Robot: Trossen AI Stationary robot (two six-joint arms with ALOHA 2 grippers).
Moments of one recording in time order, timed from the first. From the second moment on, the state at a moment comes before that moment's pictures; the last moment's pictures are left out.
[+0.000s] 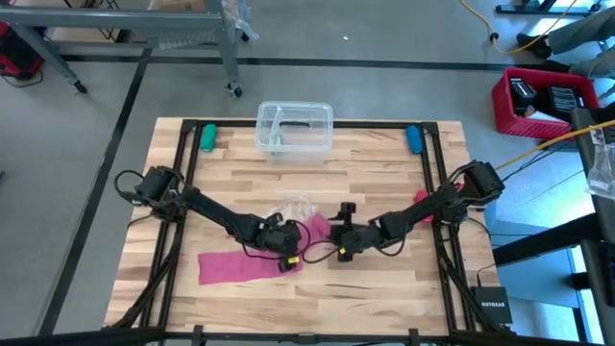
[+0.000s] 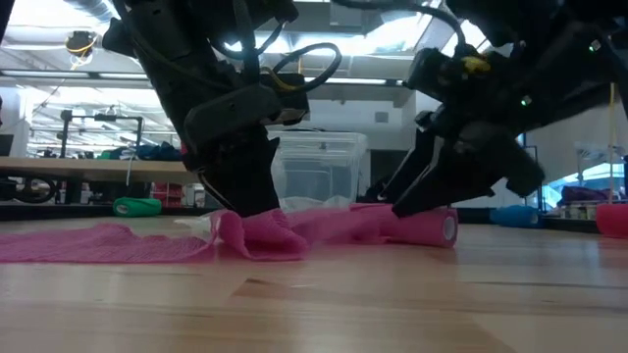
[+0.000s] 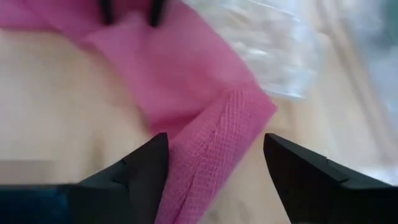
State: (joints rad) left arm -0.33 1.91 1.04 -0.22 -0.28 -0.60; right arm 0.35 1.74 0.75 0.09 0.54 0.09
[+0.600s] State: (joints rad) left arm -0.48 1.91 1.03 -0.40 -0.34 -0.75; right arm 0.24 1.74 0.75 -0.05 0.48 0.06
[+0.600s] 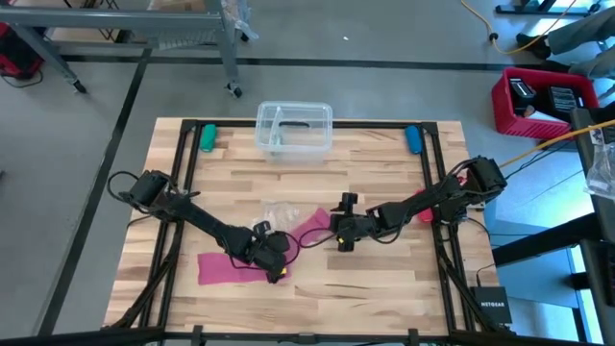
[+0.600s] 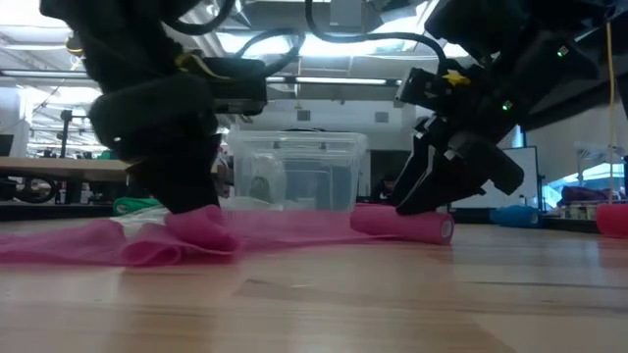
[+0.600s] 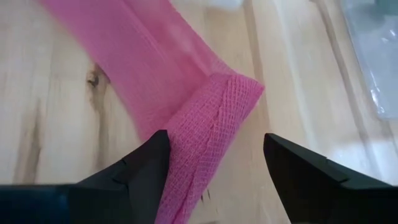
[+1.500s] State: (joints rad) left arm -0.53 1.90 1.03 -0.44 -0.42 -0.81; right arm 0.19 1.56 0.73 -0.28 0.39 0.09
